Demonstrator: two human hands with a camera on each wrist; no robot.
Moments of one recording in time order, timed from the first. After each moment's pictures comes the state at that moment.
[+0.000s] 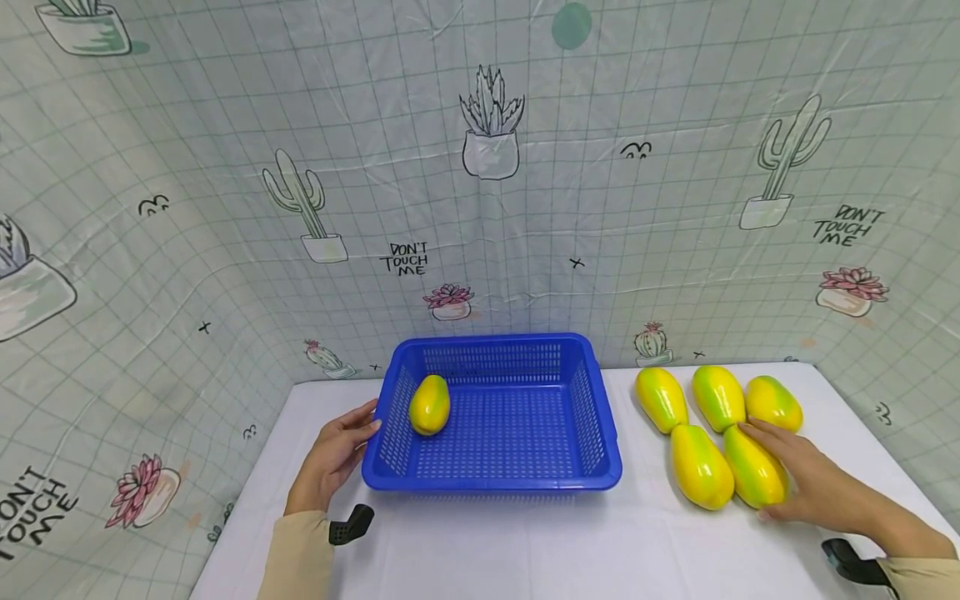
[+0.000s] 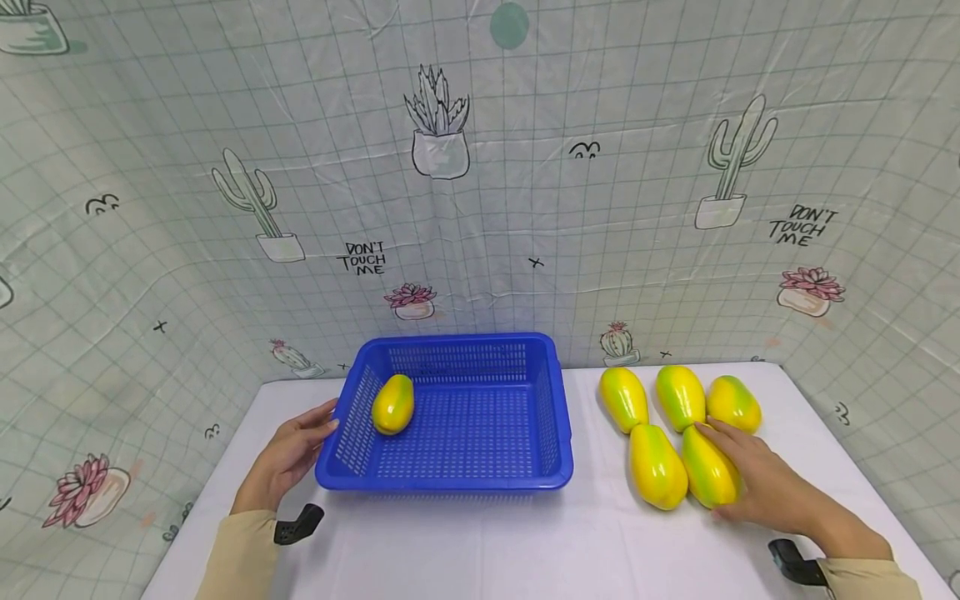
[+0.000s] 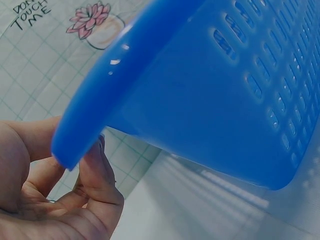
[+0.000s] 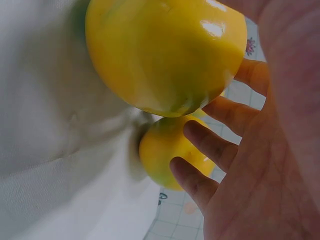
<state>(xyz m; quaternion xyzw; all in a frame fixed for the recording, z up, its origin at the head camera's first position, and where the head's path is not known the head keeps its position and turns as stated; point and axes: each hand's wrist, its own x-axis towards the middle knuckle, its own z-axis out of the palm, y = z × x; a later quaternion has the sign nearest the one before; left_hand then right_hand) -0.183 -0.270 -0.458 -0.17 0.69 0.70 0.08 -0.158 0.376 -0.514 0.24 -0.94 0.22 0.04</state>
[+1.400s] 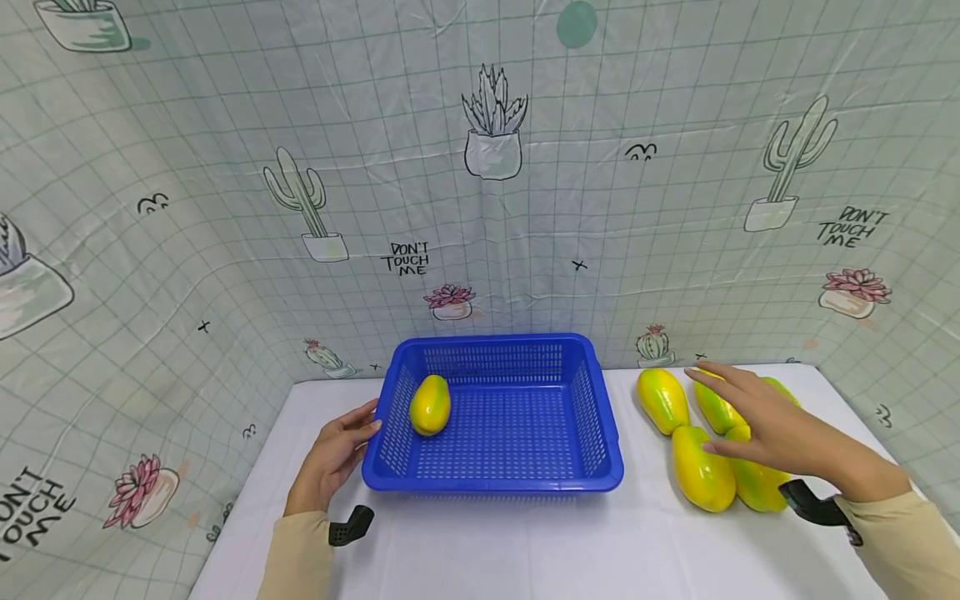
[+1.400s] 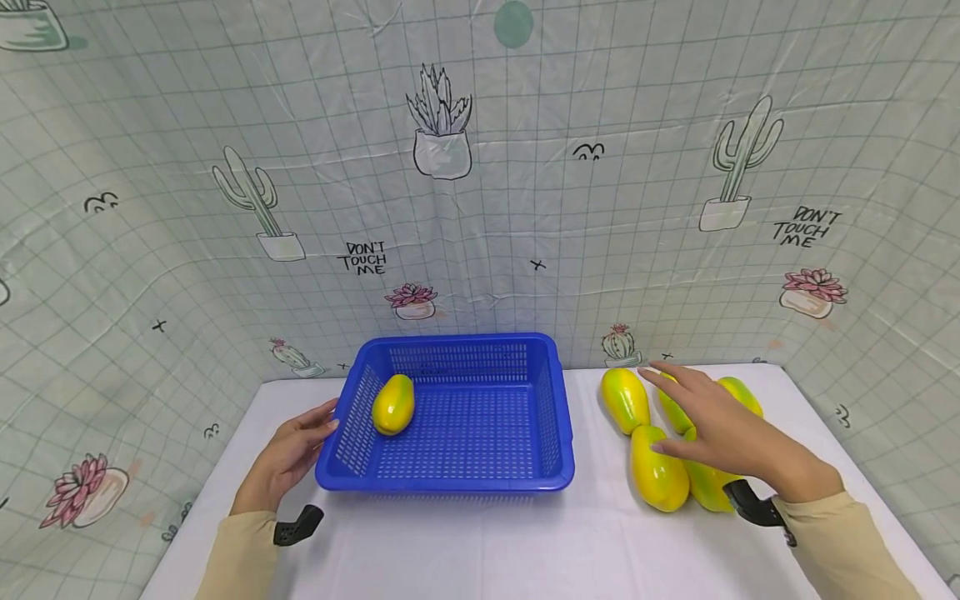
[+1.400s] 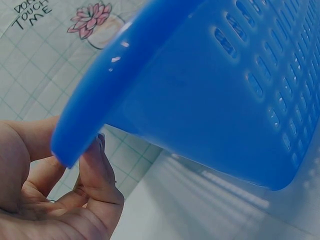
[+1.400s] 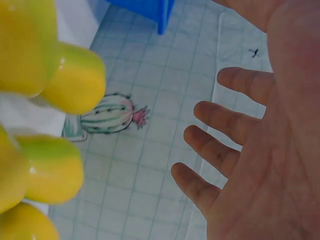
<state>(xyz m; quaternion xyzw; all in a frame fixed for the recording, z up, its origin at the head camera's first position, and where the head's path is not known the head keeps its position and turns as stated) -0.183 -0.270 -0.460 -0.17 0.69 0.70 0.08 -0.193 0.312 -0.422 0.32 -0.92 0.18 0.09</state>
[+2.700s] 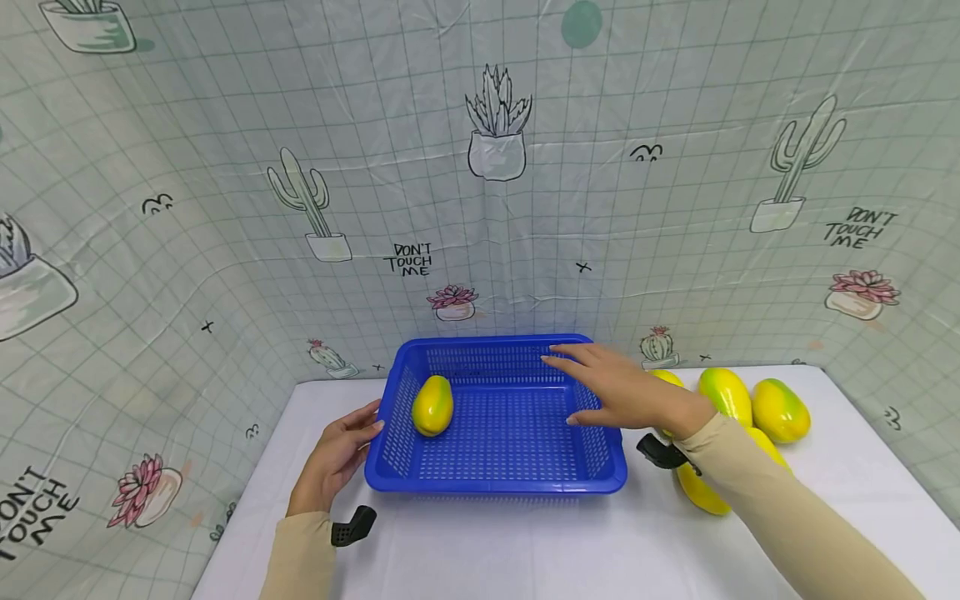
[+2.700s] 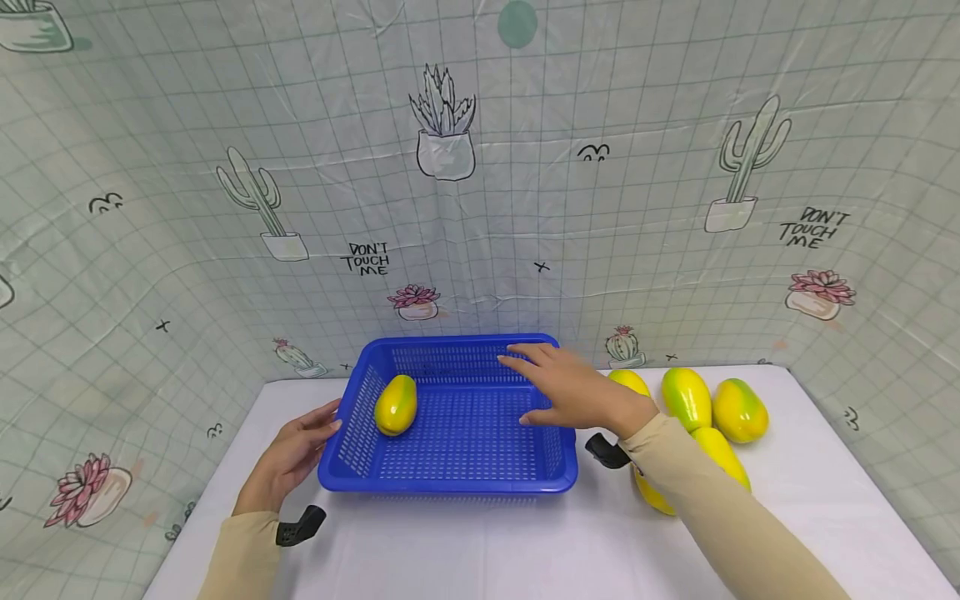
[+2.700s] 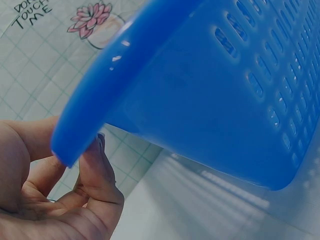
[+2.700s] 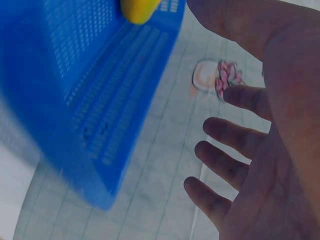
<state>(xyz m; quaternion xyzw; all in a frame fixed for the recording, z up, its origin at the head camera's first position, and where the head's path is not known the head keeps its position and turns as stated) -0.184 -0.271 -0.461 -0.17 0.68 0.71 0.09 -0.249 0.155 -0.399 0.43 -0.89 0.14 0.01</state>
